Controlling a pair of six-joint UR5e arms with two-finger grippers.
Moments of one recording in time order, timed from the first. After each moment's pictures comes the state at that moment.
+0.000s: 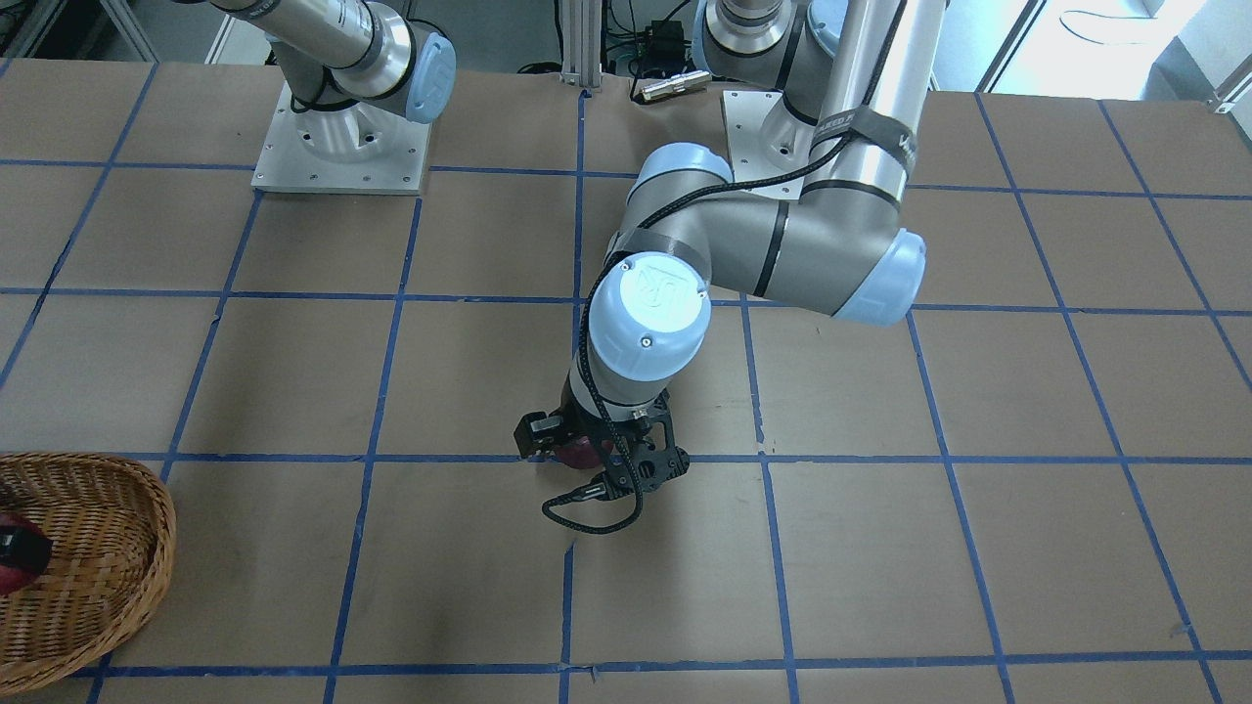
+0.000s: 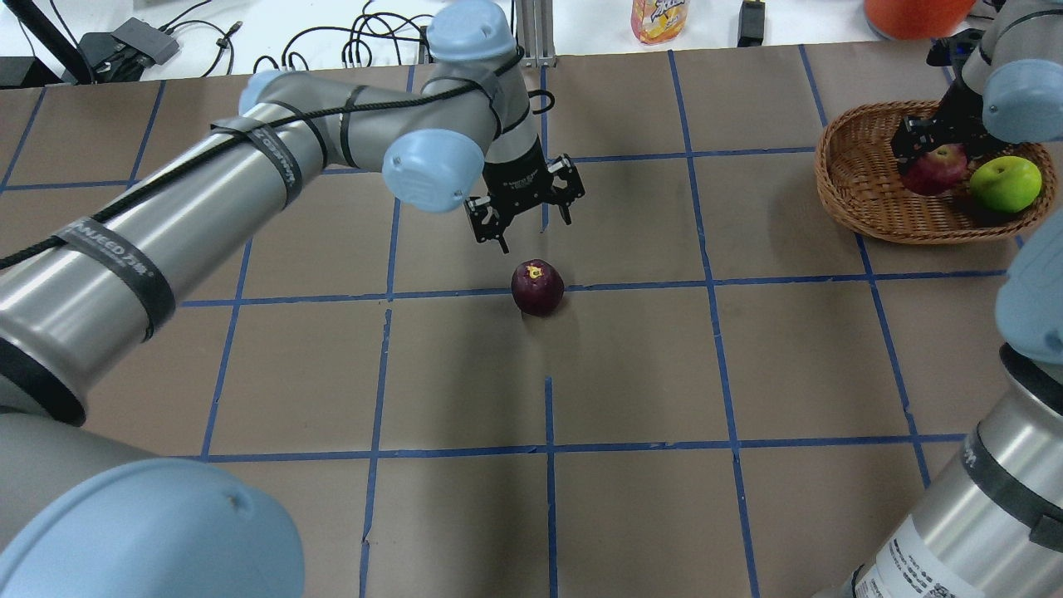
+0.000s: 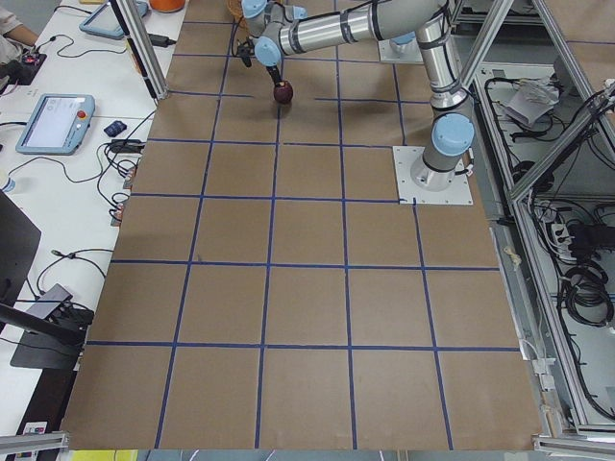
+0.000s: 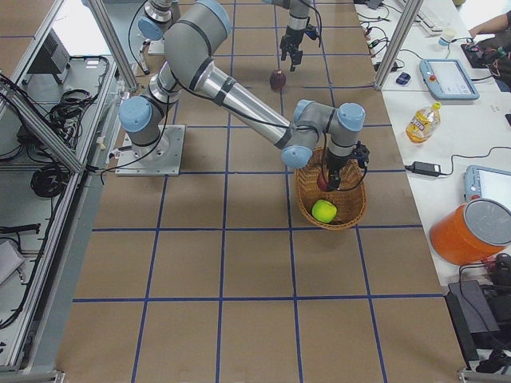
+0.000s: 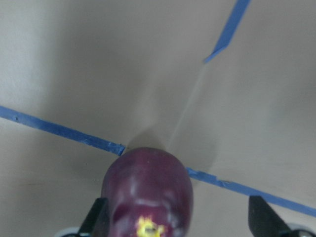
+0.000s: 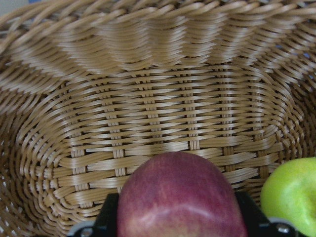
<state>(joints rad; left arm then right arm) -1.85 -2.08 -1.38 -1.35 1.39 -0.64 1.14 -0.94 1.39 -2.08 -1.67 -0.36</state>
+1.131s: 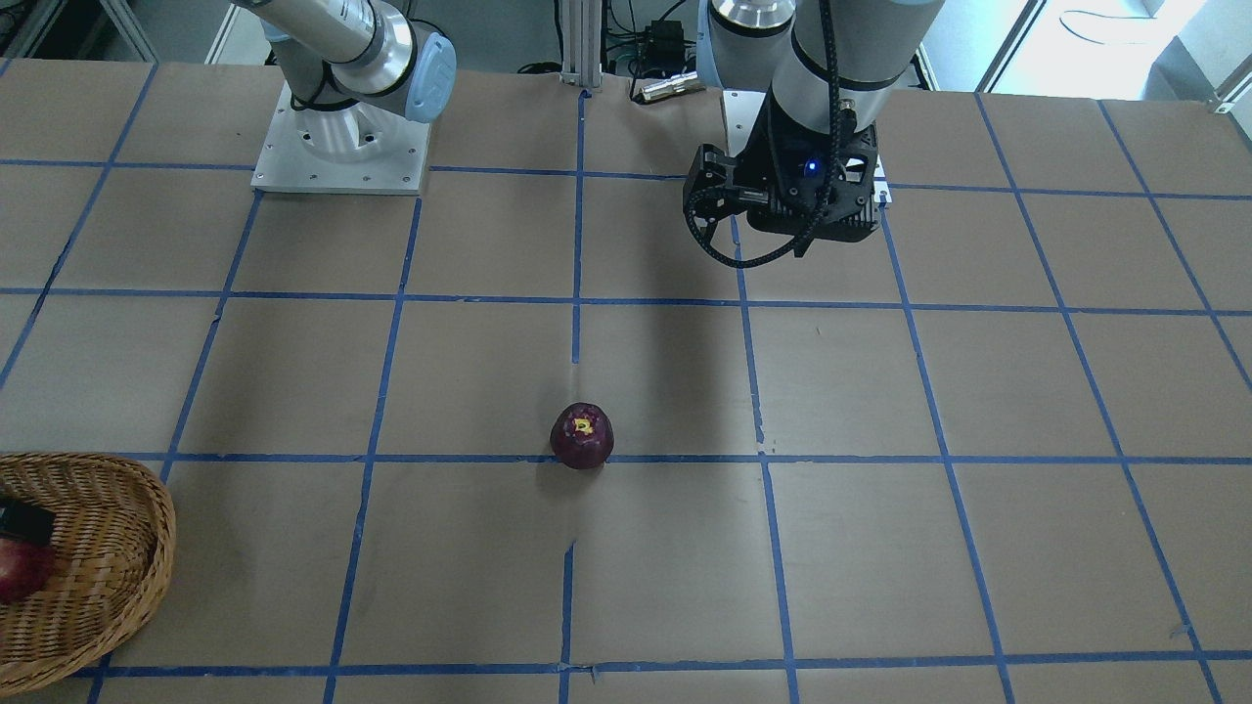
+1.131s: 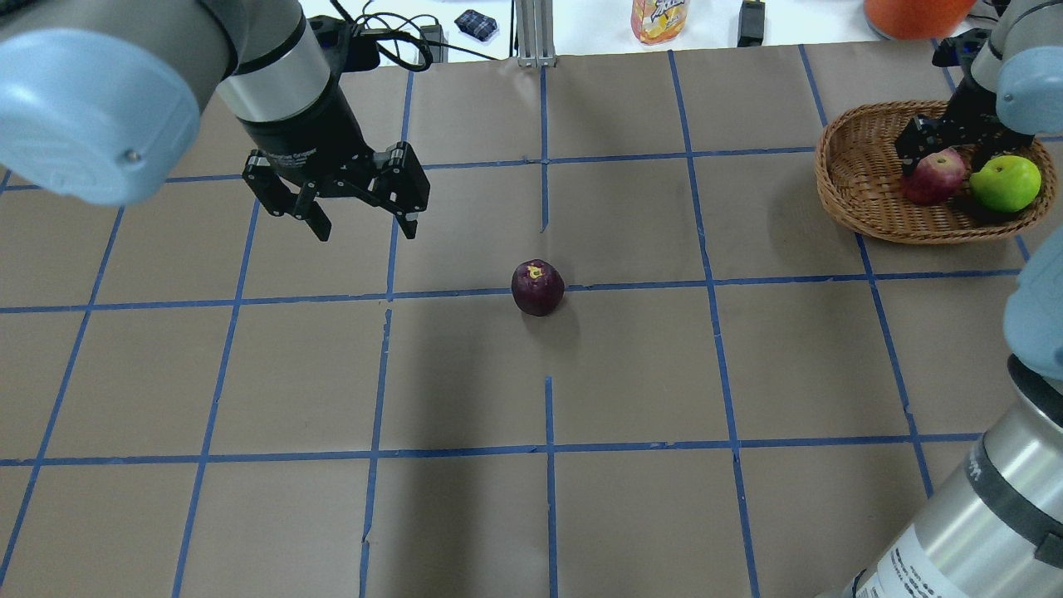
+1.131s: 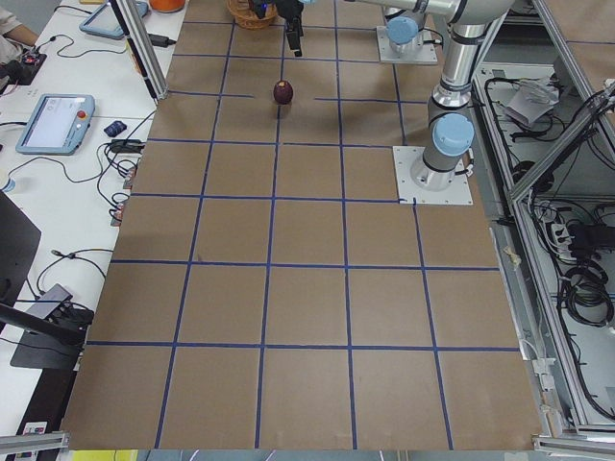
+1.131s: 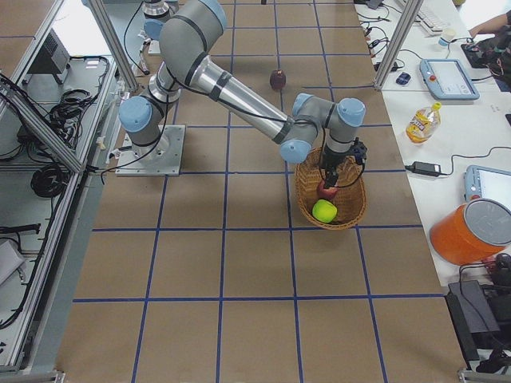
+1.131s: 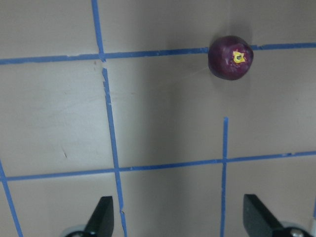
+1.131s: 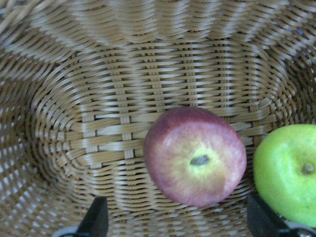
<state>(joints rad) -1.69 -1.58 -1.60 -1.57 1.50 -0.03 1.15 -1.01 1.39 -1.95 -1.66 -0.36</state>
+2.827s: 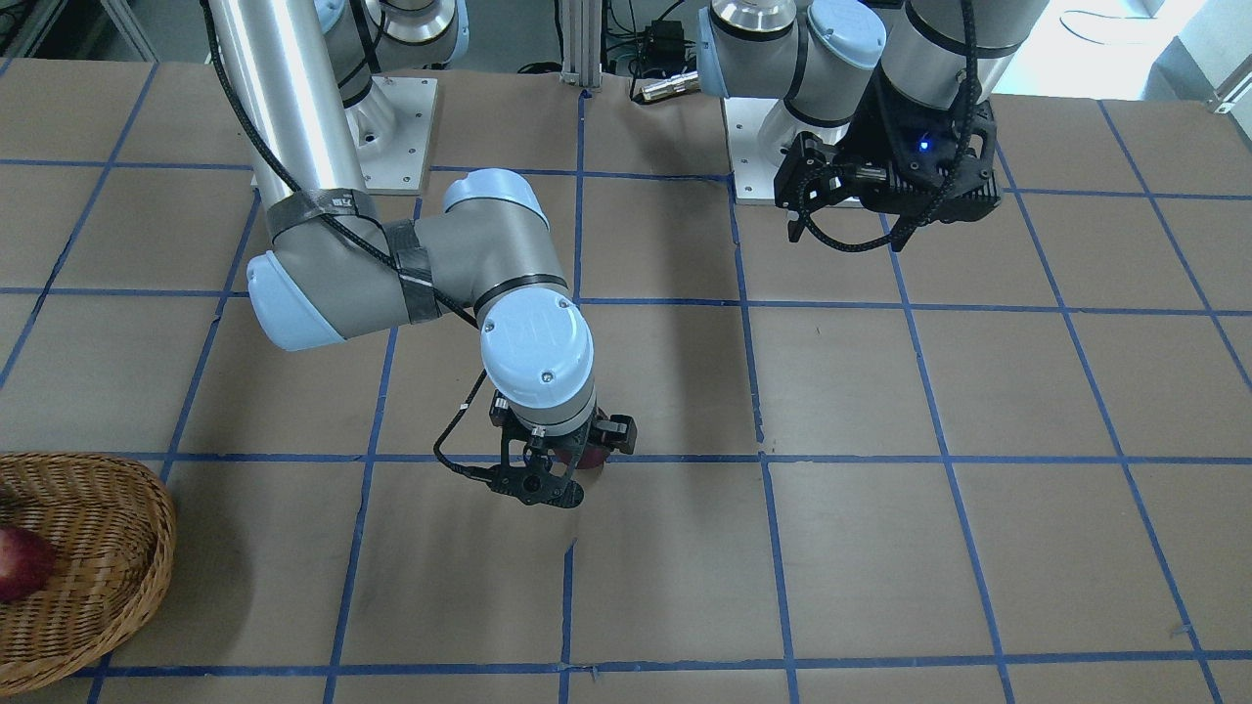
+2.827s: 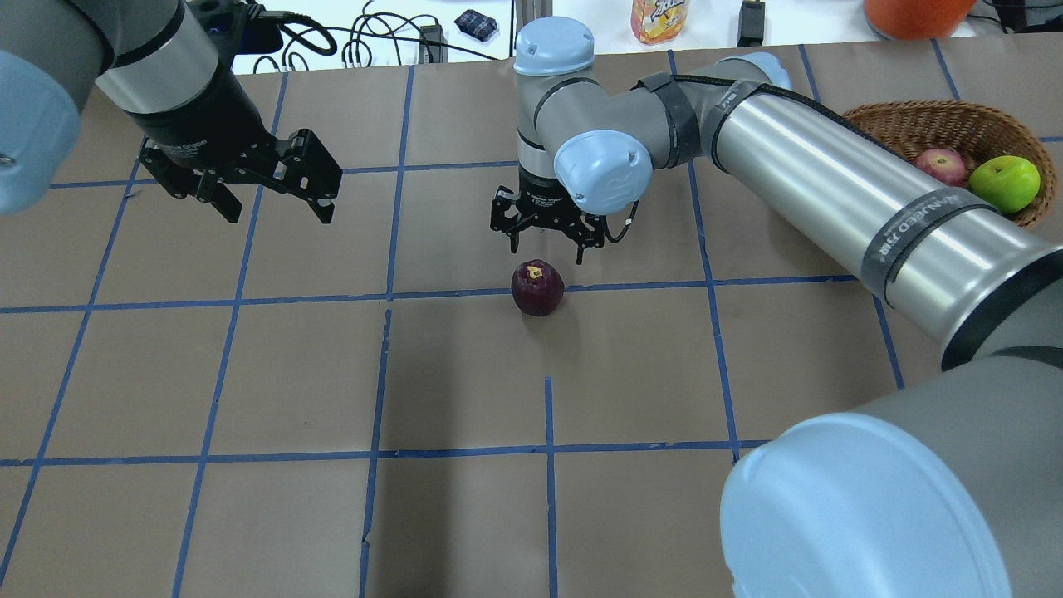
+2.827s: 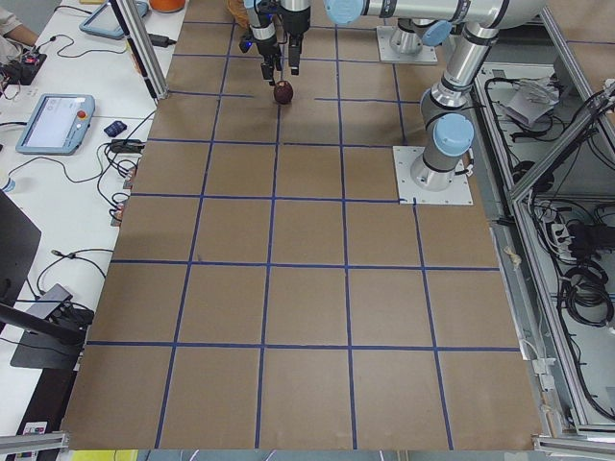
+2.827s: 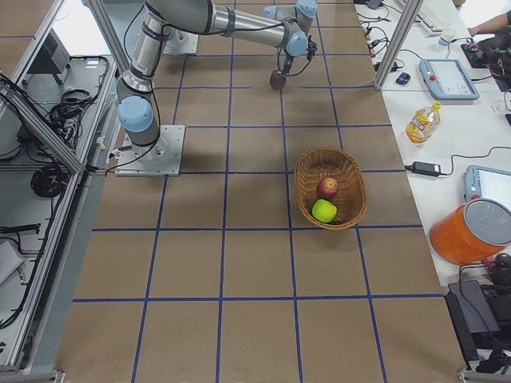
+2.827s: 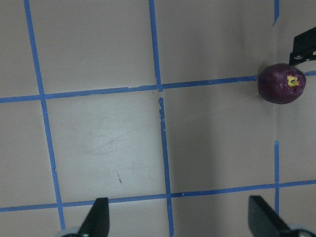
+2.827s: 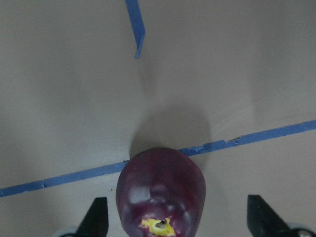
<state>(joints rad) -1.57 -1.54 -1.57 -1.61 1.56 0.08 1.91 -0.98 1.40 -1.84 -1.46 0.56</state>
